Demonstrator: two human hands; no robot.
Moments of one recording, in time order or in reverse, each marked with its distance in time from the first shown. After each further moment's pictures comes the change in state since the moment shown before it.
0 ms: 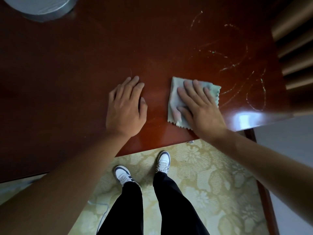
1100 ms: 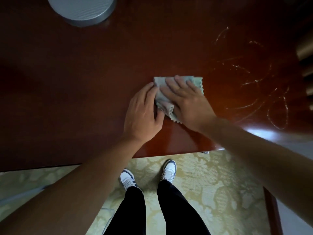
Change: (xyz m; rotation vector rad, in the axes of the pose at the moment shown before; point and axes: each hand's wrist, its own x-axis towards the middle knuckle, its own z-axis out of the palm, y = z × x) left_hand -0.006 -0.007 -0.010 -0.182 0.043 -0.080; right_hand 0.077 -0.055 -0.001 -0.054 -0.180 -0.269
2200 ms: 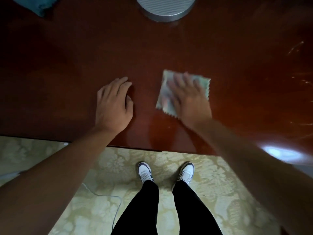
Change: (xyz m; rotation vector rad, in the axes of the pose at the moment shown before) left_hand -0.063 -0.187 -0.124 0.261 0.046 -0.219; right_hand 0.099 -0.146 0.032 -0.018 0.157 0.019
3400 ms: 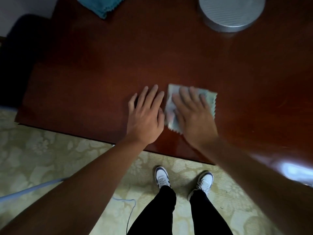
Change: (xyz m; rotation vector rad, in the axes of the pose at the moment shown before) left_hand -0.023 -0.076 -0.007 0.046 0.030 0.024; right_hand 0.033 -0.133 0.030 0.079 0.043 -0.023
